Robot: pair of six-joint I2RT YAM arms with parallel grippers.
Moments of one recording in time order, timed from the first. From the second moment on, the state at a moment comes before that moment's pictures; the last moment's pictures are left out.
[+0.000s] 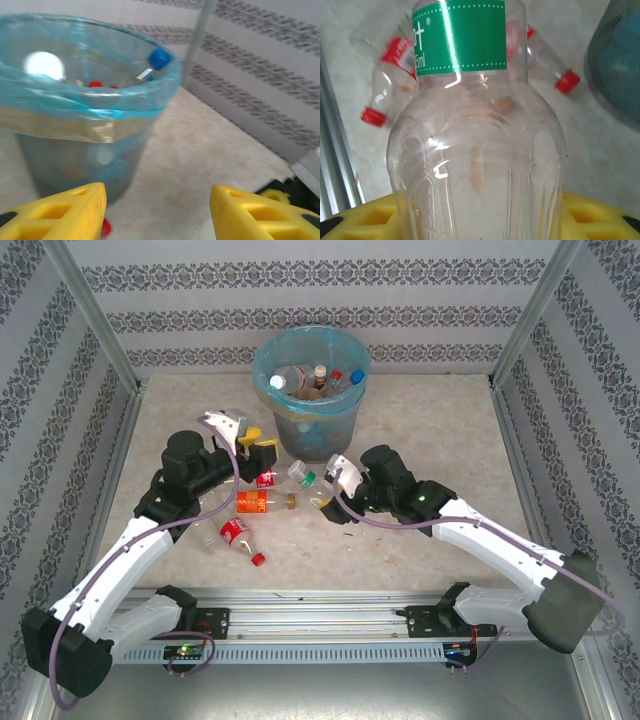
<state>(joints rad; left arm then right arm) -0.38 1.01 0.86 -0.03 0.40 -0.20 0.73 1.18 0.91 -0.39 -0.33 -0.11</state>
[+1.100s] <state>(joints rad) -0.36 1.12 0.87 0.15 0.75 -0.43 0.73 1.21 0.91 -0.20 -0.42 0.00</state>
